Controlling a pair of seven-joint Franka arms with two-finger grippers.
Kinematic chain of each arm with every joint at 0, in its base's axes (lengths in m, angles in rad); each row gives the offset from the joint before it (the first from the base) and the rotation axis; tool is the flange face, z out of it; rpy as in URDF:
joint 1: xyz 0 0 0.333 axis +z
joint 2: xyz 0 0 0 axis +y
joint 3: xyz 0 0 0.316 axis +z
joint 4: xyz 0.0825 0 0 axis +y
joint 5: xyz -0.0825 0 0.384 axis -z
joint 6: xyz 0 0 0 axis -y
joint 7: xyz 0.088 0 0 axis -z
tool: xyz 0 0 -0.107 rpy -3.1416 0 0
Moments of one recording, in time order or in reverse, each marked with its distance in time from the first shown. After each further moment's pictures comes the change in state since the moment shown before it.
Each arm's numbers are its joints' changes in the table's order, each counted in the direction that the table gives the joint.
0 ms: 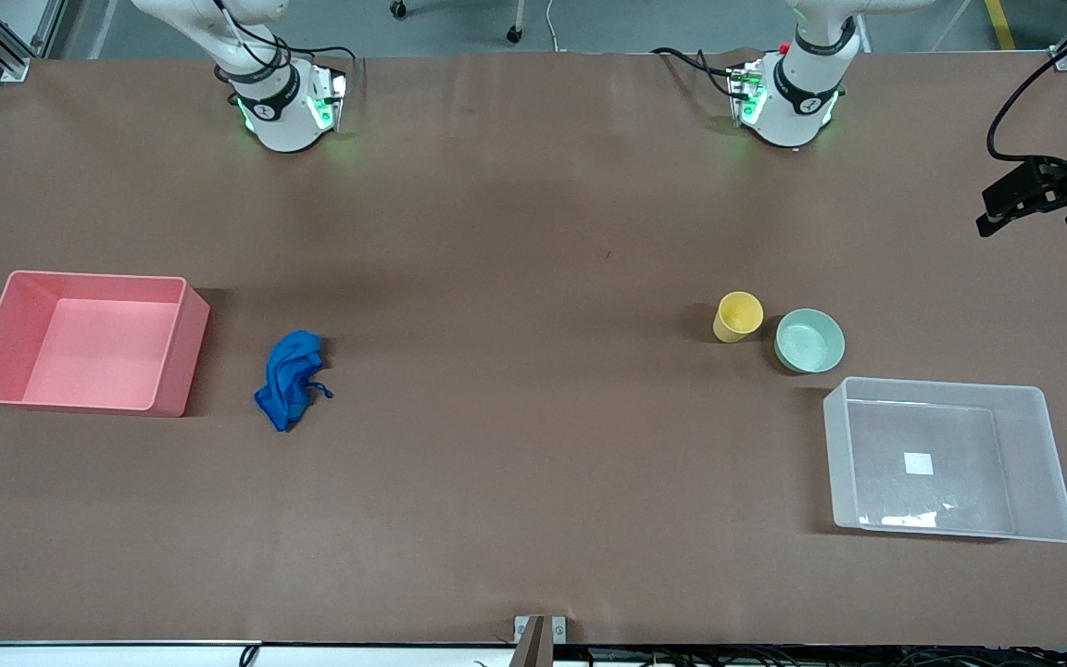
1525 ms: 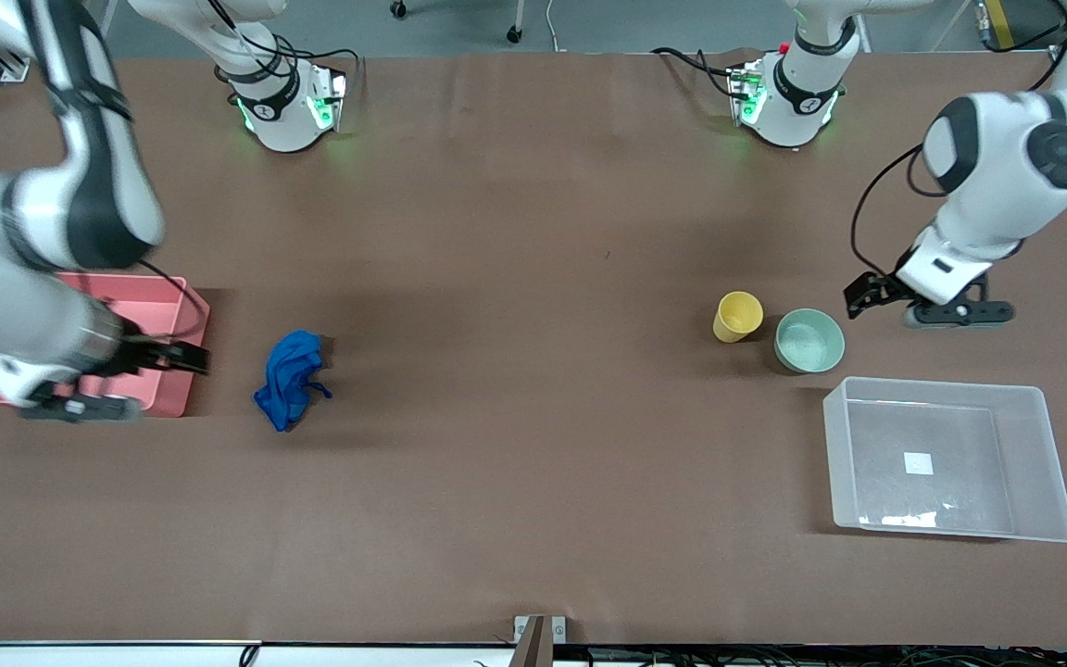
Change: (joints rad) left arm 0.011 0.003 0.006 0.897 0.000 0.979 0.016; right arm 0.121 0.358 0.074 0.332 0.000 0.588 -0.003
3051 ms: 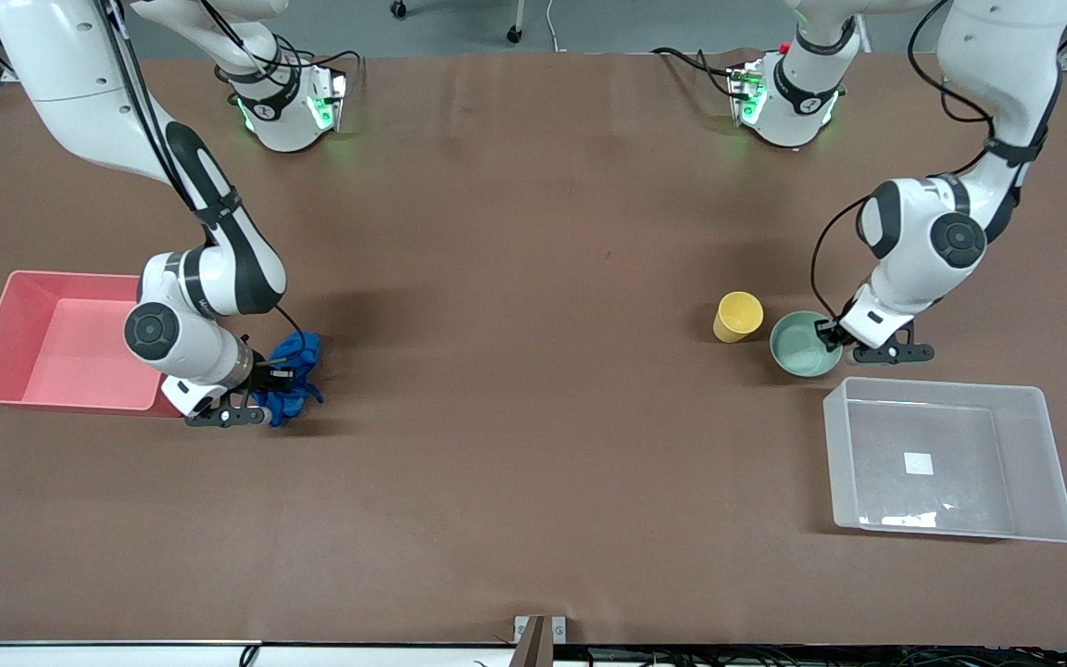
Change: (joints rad) left arm 0.009 0.229 0.001 0.007 0.000 0.159 0.004; right arm 0.009 0.184 0.016 0.238 0.007 0.427 0.016
